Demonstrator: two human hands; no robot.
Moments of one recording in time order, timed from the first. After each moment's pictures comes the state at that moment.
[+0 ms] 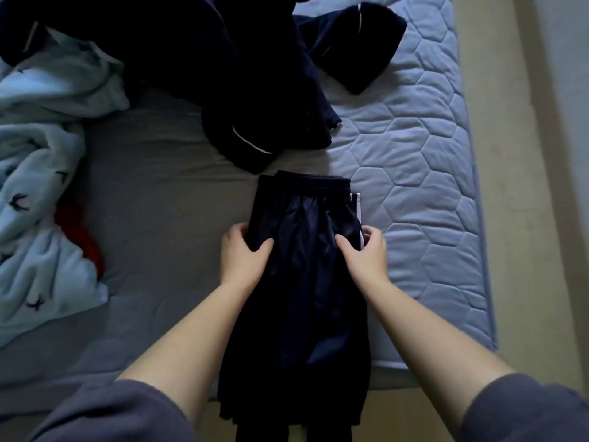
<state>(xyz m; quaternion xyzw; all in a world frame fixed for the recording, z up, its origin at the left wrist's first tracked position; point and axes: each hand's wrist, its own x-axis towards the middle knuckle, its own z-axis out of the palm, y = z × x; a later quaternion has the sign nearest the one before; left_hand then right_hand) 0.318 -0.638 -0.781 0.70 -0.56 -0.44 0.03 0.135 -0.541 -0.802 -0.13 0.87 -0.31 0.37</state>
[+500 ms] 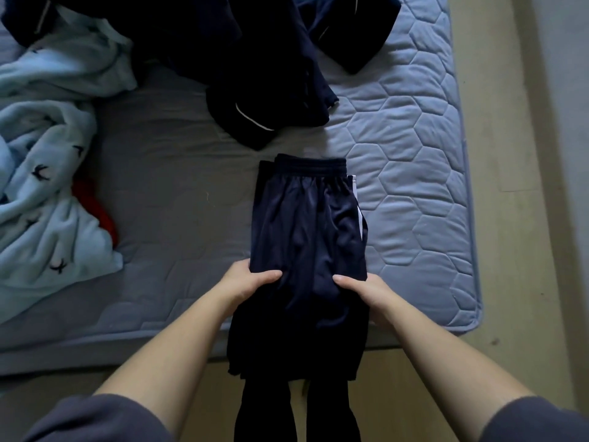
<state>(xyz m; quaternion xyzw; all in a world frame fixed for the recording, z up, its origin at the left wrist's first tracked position) 0.377 -0.579 -0.772 0.62 -0.42 -0.66 -0.09 0.161 -0.442 -0.774 0.05 0.69 -0.29 0.66</state>
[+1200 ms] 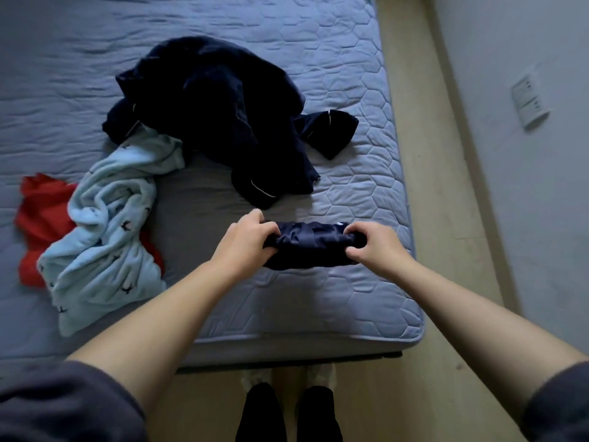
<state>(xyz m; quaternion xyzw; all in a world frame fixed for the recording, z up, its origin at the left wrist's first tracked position) 0.319 -0.648 -0.529 0.40 -0.89 -0.23 -0.04 0.091 -0.528 -0.539 -0.48 0.80 -0.15 0.33</state>
